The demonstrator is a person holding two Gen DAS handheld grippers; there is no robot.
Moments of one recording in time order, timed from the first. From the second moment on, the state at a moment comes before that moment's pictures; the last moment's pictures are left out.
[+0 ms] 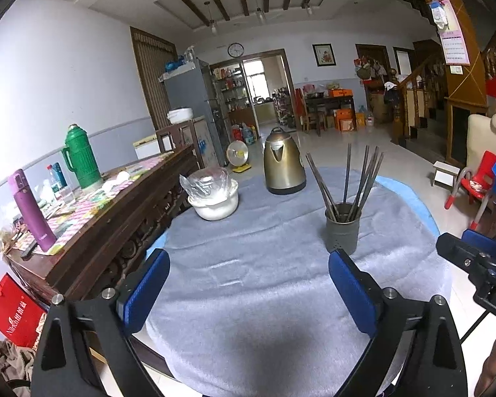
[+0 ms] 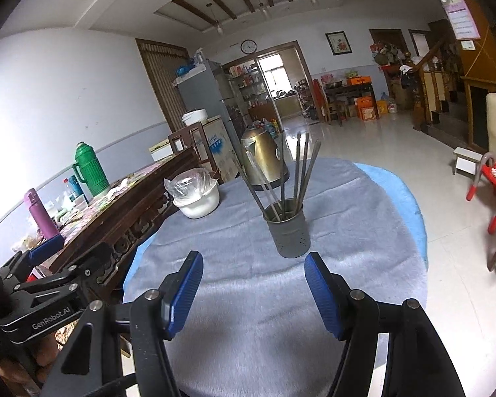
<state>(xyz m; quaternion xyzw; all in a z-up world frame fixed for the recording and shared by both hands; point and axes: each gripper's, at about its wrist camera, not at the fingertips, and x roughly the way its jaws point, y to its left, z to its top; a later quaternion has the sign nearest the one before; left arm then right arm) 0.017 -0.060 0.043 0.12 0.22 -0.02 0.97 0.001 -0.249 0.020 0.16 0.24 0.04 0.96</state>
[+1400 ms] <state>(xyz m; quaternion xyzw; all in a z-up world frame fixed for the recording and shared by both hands) -0.008 -0.027 0.043 0.11 0.22 0.01 0.97 -0.030 -0.218 0.027 0.12 0.26 -0.01 0.96</state>
